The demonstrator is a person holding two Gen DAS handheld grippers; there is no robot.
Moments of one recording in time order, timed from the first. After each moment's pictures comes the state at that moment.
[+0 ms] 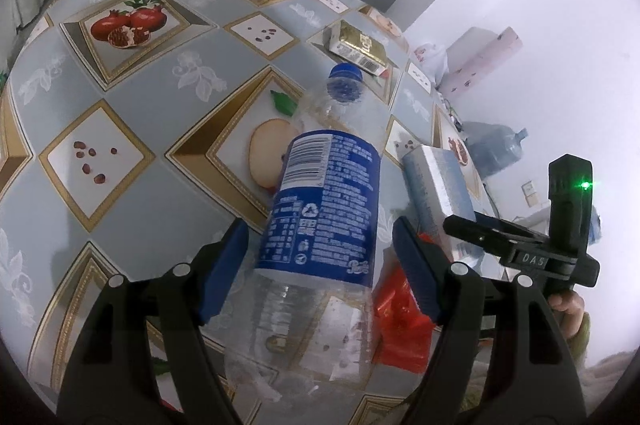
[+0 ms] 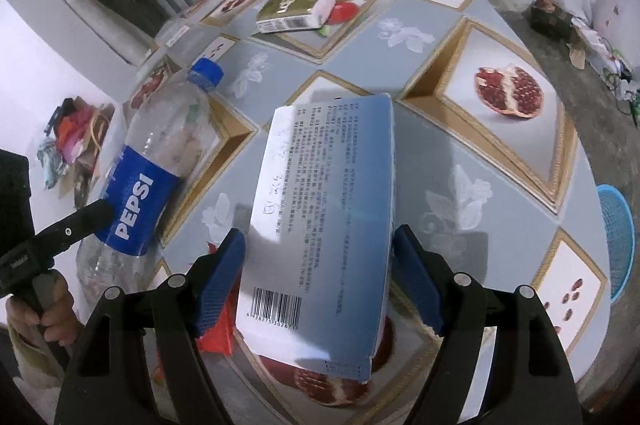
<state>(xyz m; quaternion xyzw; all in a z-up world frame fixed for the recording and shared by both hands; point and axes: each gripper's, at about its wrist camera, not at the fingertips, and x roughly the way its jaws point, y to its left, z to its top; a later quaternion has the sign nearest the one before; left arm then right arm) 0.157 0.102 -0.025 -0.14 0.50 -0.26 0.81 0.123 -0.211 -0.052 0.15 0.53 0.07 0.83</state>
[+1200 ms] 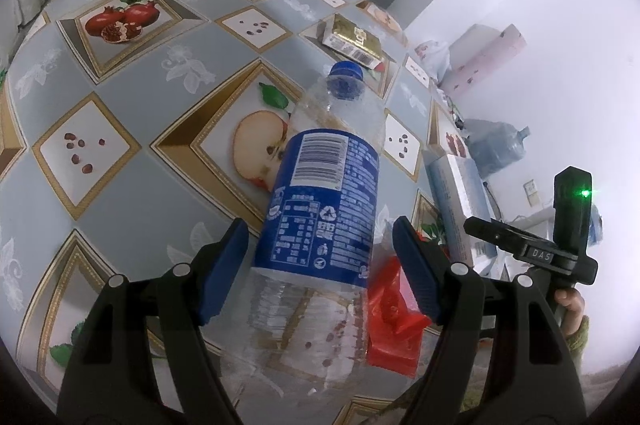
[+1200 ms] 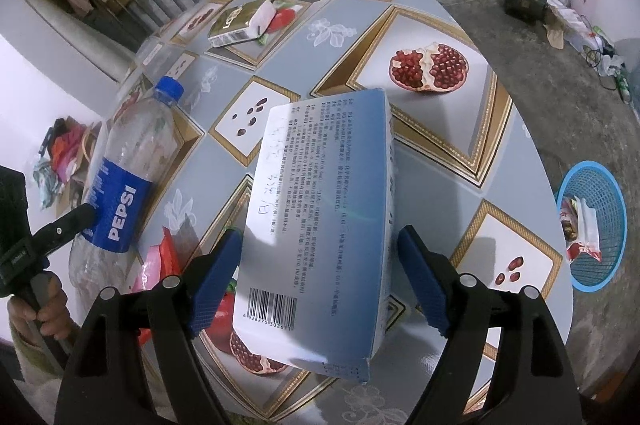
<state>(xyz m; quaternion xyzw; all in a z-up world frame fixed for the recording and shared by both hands) 0.152 0.087 -0.027 -0.14 0.51 -0.25 0.81 0.102 -0.256 -0.053 0.17 0.53 0.05 0.83</state>
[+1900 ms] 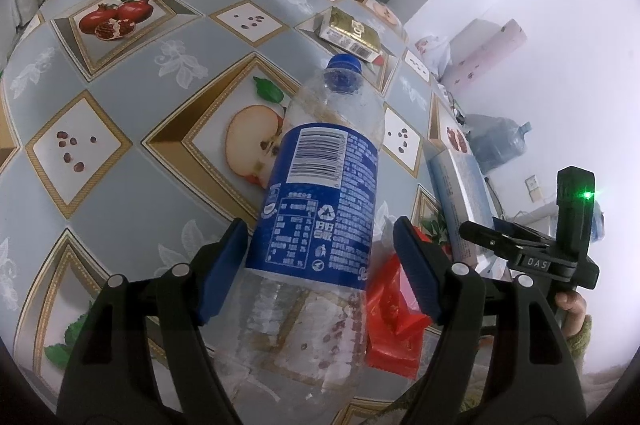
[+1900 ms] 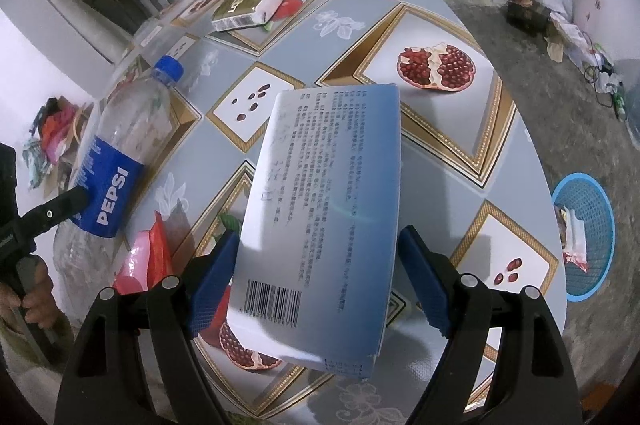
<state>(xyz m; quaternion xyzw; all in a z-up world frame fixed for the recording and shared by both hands) 0.152 0.079 -0.032 -0.13 0.52 -0.25 0.81 0.103 -0.247 -0.055 0.13 0.54 0.05 0.83</state>
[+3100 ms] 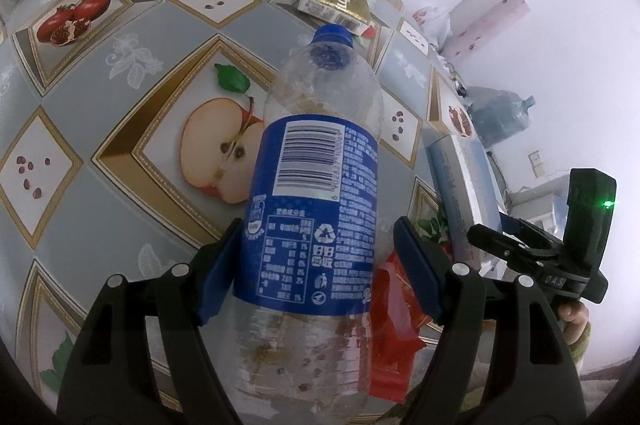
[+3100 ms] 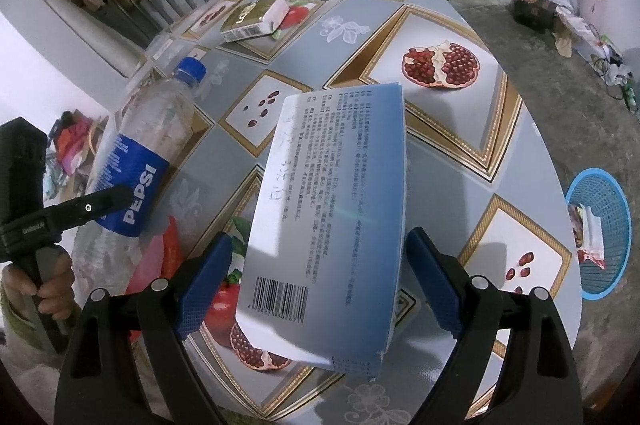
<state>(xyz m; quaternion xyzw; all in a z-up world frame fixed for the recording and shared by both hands) 0.170 0.048 -0.040 -0.10 0.56 -0.26 0.78 0.096 -0.251 -0.057 0.17 0.52 0.07 0.83</state>
